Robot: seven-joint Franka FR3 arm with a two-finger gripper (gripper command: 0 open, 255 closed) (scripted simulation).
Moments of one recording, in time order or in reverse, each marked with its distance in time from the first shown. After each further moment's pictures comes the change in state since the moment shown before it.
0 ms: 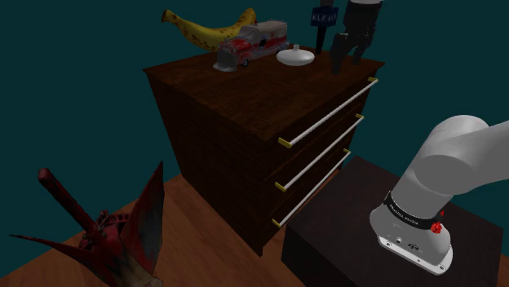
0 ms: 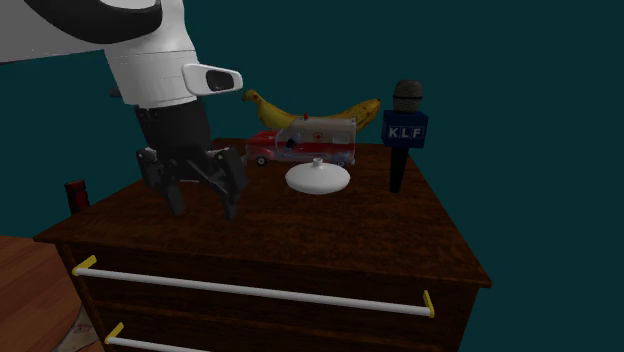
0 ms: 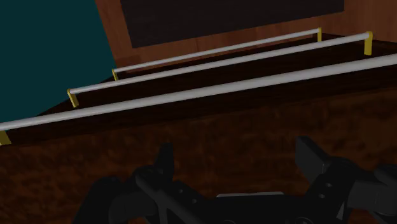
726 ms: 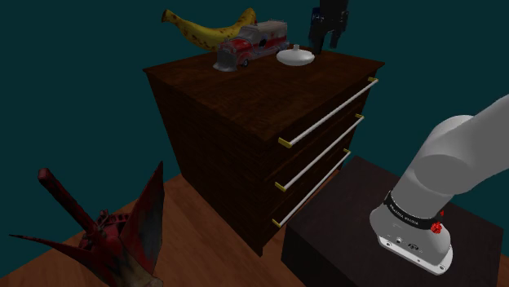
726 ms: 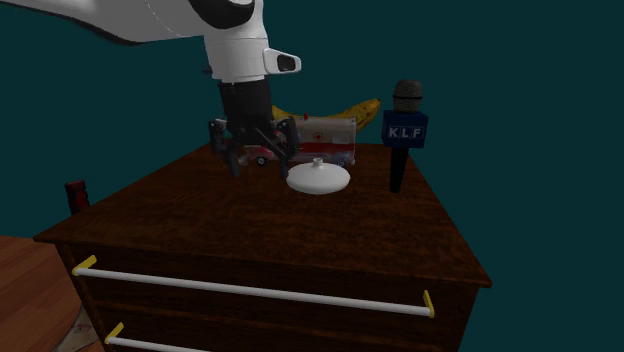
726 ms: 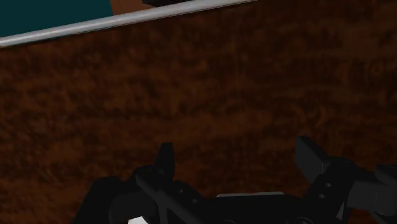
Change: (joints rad) arm -0.006 0.356 -0.094 0.299 -0.018 0.046 -0.122
